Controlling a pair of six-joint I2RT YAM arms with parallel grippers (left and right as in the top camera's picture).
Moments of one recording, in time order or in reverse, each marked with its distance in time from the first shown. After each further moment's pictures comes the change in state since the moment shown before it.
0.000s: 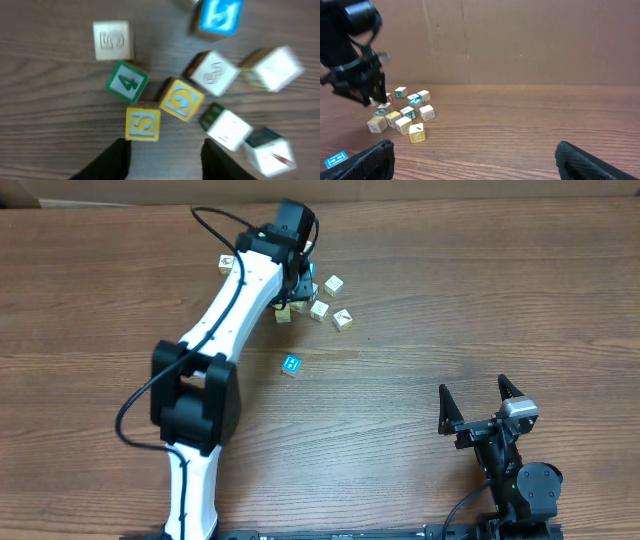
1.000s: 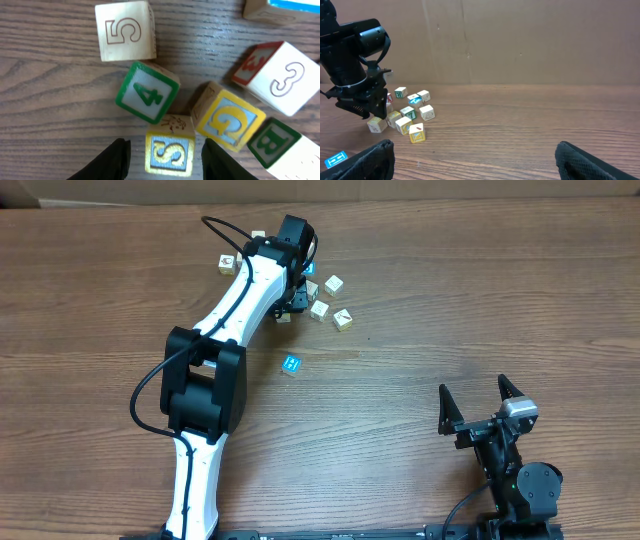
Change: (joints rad) left arm 0.013 0.069 -0.016 0.021 -0.066 0.053; right arm 0.000 0.000 0.000 0.000 0.000 0.000
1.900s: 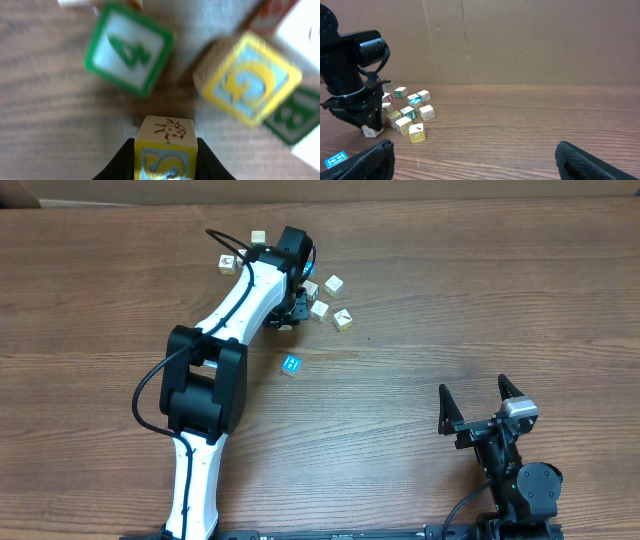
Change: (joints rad) left arm 0.000 -0.006 -0.063 -0.027 0.083 0.010; right arm 0.000 0.000 0.000 0.000 0.000 0.000
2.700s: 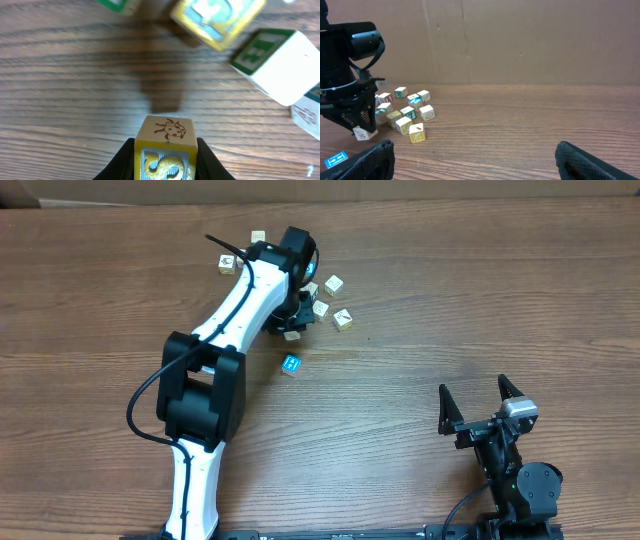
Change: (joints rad) left arm -0.032 -0.051 0.000 -0.102 0.092 -0.109; right arm 0.000 0.000 0.000 0.000 0.000 0.000
